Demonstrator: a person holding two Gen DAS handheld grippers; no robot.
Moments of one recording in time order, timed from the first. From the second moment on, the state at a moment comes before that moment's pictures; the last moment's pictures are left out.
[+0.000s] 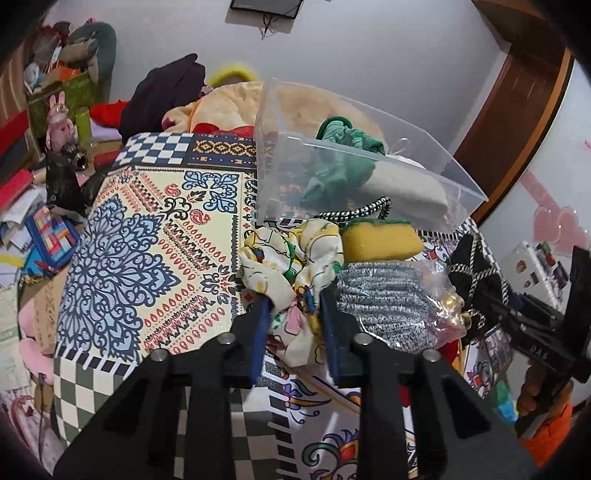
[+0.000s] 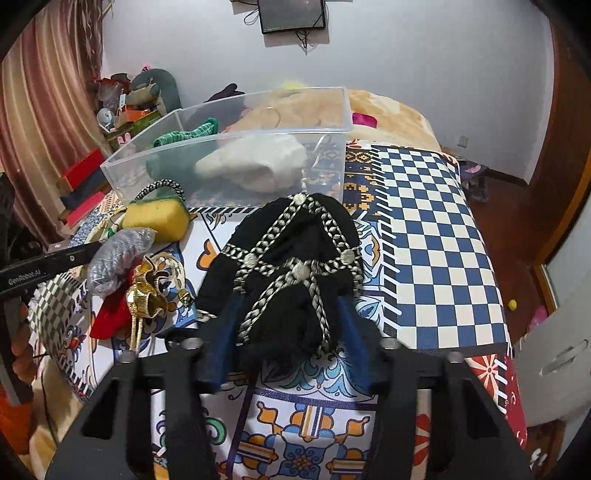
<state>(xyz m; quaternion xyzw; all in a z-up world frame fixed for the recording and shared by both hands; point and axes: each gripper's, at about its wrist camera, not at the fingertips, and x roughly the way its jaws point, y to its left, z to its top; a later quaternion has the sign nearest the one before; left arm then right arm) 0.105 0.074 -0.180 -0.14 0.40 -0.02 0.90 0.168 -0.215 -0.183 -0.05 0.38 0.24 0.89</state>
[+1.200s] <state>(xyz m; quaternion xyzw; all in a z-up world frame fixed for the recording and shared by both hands) 0.099 0.075 -0.142 -0.10 0.36 -0.01 0.93 0.165 -0.201 -0.098 -0.02 0.24 0.28 0.93</state>
